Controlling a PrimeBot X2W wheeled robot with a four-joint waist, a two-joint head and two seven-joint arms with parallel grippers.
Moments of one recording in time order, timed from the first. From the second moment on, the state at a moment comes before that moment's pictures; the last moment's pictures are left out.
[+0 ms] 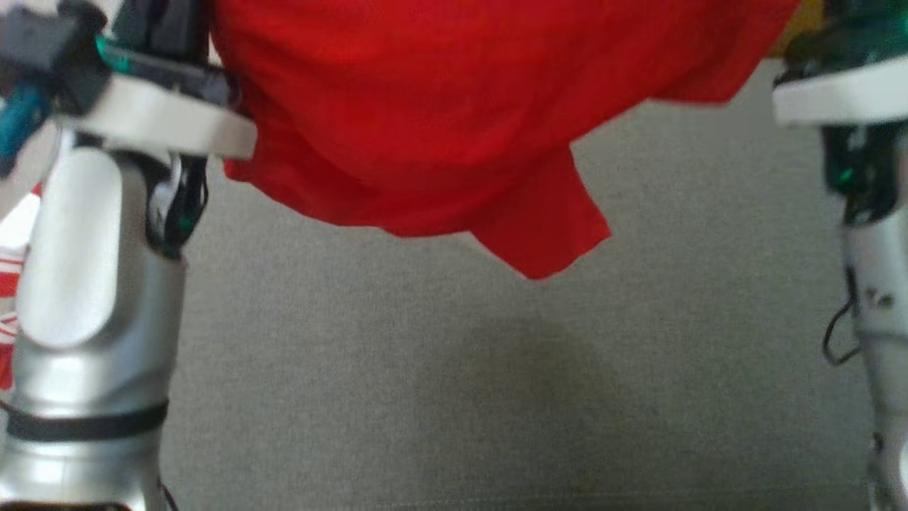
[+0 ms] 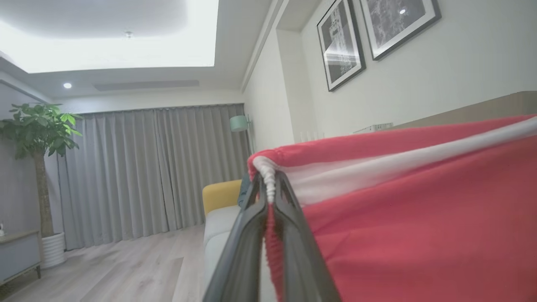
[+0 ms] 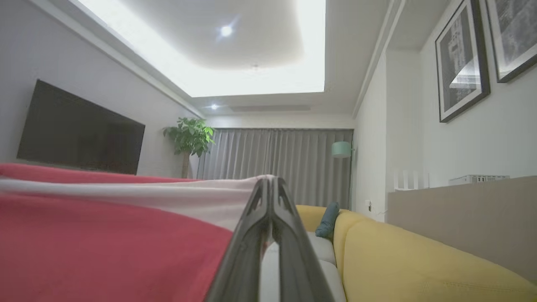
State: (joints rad) left arm -0.72 0.17 -0.18 0.22 -0.17 -0.12 -0.20; right arm -0.75 -0.26 0.17 0.19 0.30 0.12 -0.15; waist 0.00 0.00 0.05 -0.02
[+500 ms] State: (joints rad) left arm -1.13 0.16 -0.21 0.62 -0.09 -0.08 -0.25; right arm -1.20 -0.23 0.23 0.65 0.21 0.12 -0.24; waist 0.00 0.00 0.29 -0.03
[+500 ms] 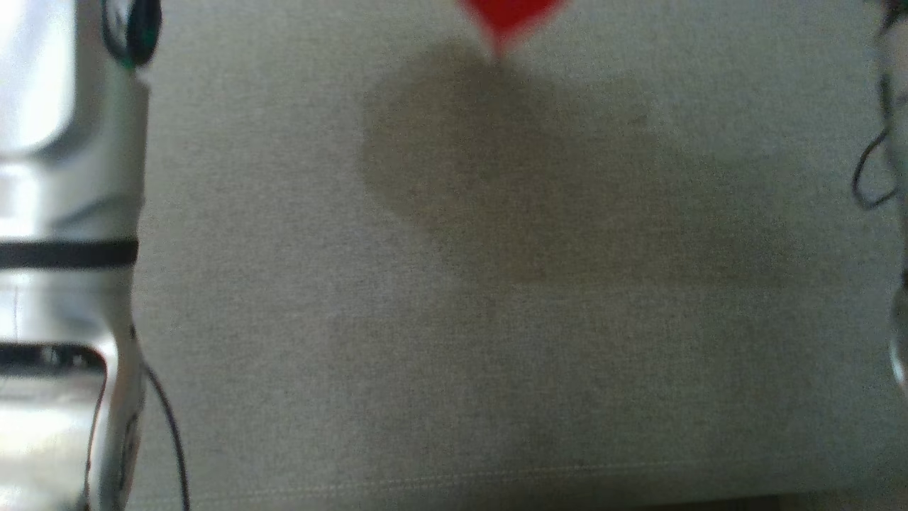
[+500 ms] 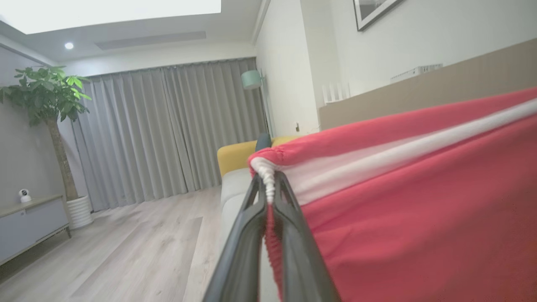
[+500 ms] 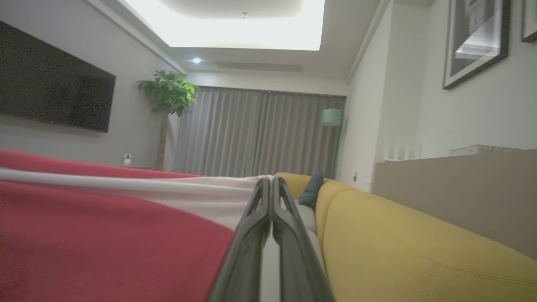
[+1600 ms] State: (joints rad) left arm -0.06 0.03 -0.24 0.50 -0.40 0.00 -0.26; right arm -0.11 -0.14 0.24 0.43 0.45 0.12 -0.26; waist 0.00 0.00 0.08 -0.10
